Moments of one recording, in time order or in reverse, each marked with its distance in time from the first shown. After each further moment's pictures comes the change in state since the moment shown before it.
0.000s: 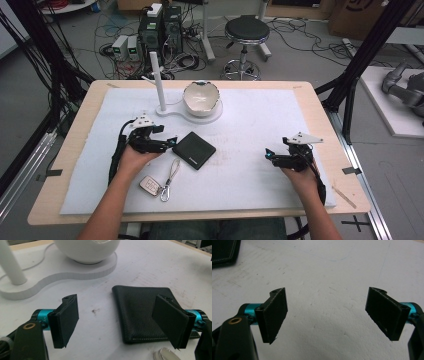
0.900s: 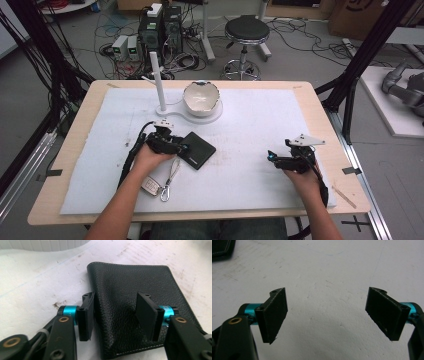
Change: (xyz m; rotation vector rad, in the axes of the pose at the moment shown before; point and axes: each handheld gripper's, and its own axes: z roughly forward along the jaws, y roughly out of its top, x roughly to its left) left arm -0.006 -0.004 0.051 0.210 -0.136 -0.035; right arm -0.002 -0.006 -0.004 0.016 -0.016 0.000
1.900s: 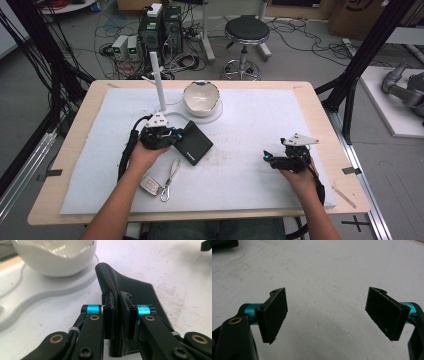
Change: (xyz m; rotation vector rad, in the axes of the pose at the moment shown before) left arm -0.026 0.022 -0.040 -0.154 0.125 0.197; right arm 0.010 0.007 0.005 0.005 0.005 -0.060
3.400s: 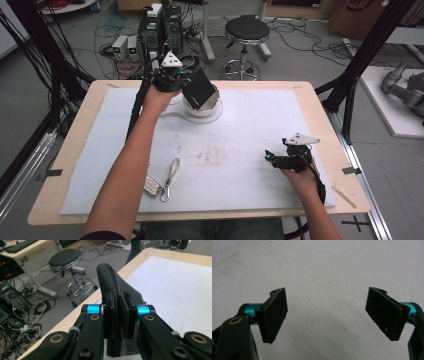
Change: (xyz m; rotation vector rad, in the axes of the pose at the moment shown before) left arm 0.066 0.139 0.028 -0.054 0.179 0.104; right arm -0.007 -0.004 0.003 0.013 -0.006 0.027
